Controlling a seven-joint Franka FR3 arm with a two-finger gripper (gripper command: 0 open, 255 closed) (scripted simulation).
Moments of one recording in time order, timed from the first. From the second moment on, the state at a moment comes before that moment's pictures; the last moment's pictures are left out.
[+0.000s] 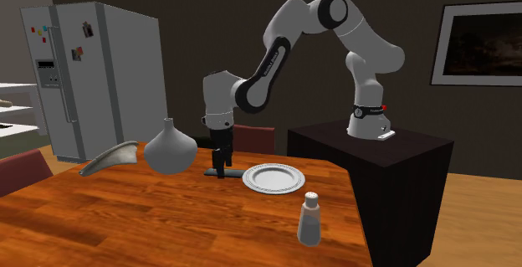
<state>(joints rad) -0.13 0.84 0.01 -1.67 0.05 2.47 0.51</state>
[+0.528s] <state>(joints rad) -0.13 0.86 0.01 -1.67 0.05 2.48 0.51</state>
